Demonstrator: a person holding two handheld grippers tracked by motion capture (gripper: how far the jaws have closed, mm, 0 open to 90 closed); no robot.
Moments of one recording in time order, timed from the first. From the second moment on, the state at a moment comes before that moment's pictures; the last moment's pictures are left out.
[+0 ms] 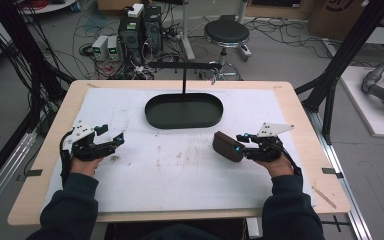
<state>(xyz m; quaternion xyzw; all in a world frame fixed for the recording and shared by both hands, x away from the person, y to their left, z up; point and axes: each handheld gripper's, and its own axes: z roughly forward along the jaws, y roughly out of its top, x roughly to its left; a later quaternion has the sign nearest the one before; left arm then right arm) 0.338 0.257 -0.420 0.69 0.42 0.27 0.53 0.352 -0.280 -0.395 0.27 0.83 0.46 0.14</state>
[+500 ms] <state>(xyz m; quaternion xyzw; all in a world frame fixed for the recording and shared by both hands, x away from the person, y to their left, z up) 0.339 0.257 -0.420 0.69 0.42 0.26 0.53 0.361 -0.259 -0.415 0.29 0.86 0.41 0.12</state>
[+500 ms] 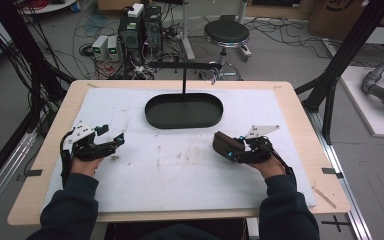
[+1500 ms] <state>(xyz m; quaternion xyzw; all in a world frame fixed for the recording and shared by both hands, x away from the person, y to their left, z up) 0.339 0.257 -0.421 0.69 0.41 0.26 0.54 0.452 -0.189 -0.380 0.31 0.81 0.48 0.14</state>
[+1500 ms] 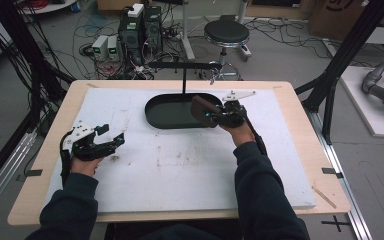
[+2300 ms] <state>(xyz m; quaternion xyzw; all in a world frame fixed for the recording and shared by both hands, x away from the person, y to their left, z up) 0.340 0.258 -0.421 0.69 0.41 0.26 0.54 0.508 -0.135 -0.421 0.39 0.80 0.43 0.16</state>
